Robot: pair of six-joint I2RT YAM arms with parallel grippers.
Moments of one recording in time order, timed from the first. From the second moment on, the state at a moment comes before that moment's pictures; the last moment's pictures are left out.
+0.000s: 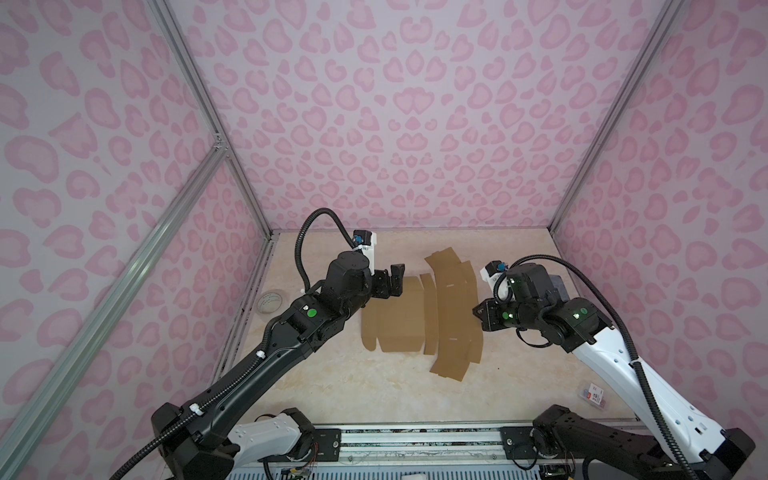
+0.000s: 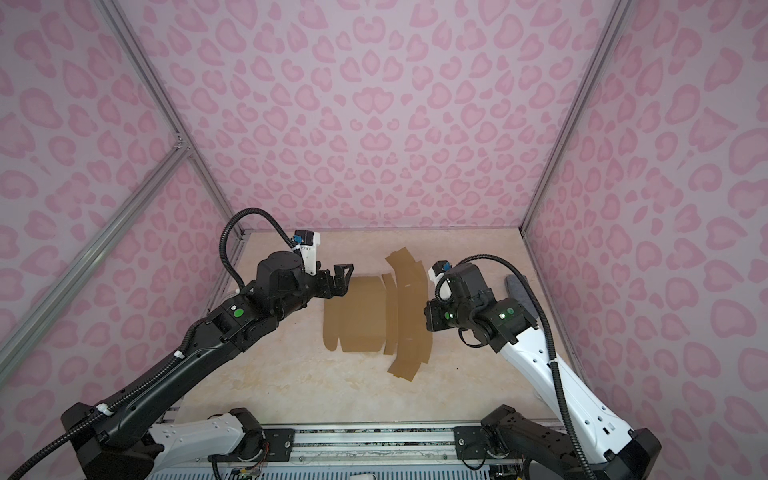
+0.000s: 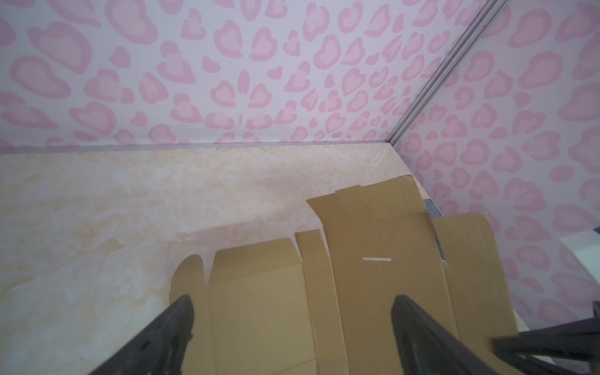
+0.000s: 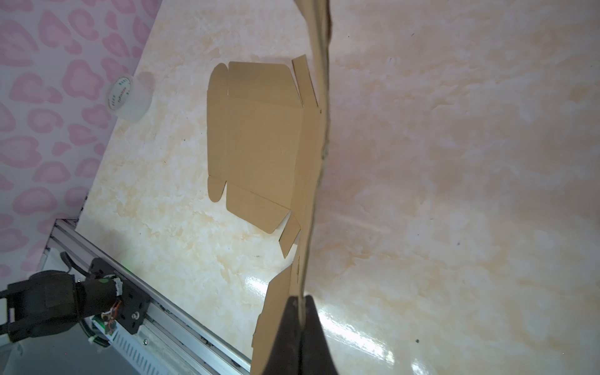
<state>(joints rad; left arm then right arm) -0.71 1.19 1.21 -0.40 -0.18 -0.35 0.53 1.10 1.19 -0.96 -0.13 0.32</state>
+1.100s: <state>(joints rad) -0.42 1.33 0.96 -0.01 0.48 0.34 0.72 1.21 1.40 -1.15 0.06 0.04</state>
